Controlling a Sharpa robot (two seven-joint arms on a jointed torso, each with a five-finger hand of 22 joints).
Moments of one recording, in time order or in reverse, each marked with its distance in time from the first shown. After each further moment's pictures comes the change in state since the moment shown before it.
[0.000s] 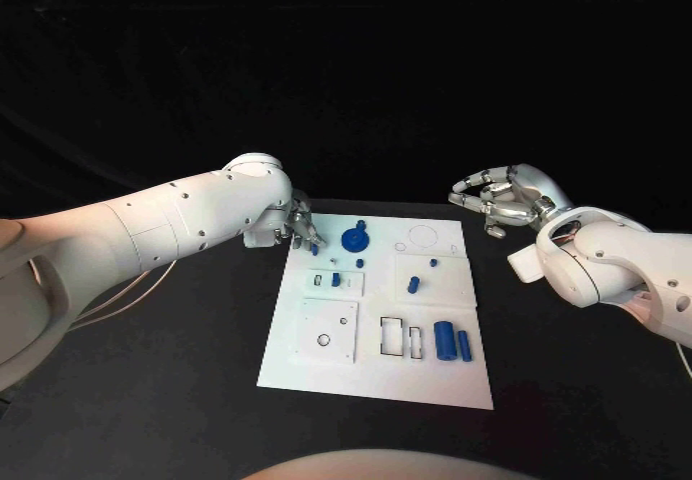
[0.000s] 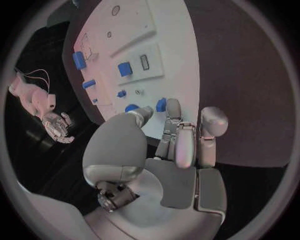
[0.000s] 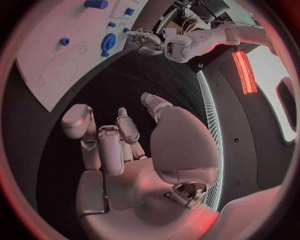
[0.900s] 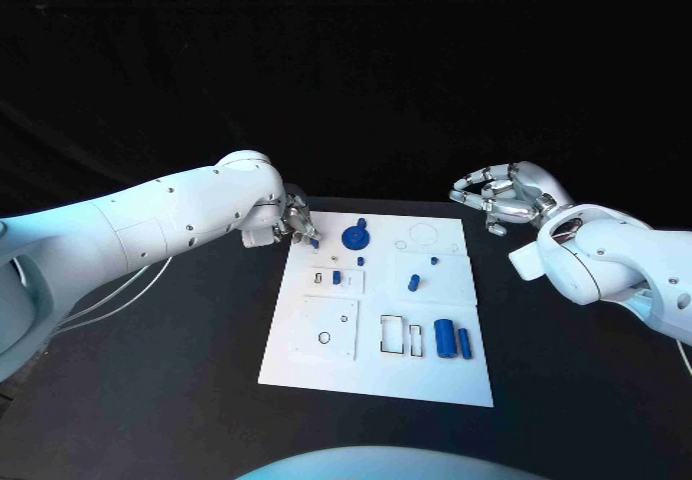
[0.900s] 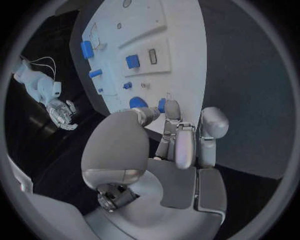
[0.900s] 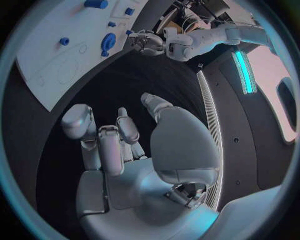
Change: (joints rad) left arm -0.001 -0.045 0.001 0.039 0.101 -0.078 0.015; left_hand 0.112 -0.021 0.252 -0.024 -0.015 0.004 -0.030 0.158 0.140 0.063 -0.034 0.027 0.032 0.000 -0.026 0.000 0.000 0.000 0.009 -0.023 0.011 0.018; right arm 0.000 0.000 0.000 -0.003 0.000 0.001 0.000; right_hand 0.000 0.000 0.000 0.006 0.004 0.000 0.000 0.004 0.000 0.000 0.000 0.000 0.000 0.000 0.000 0.000 0.000 0.000 0.000 0.000 0.000 0.000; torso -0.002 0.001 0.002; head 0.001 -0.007
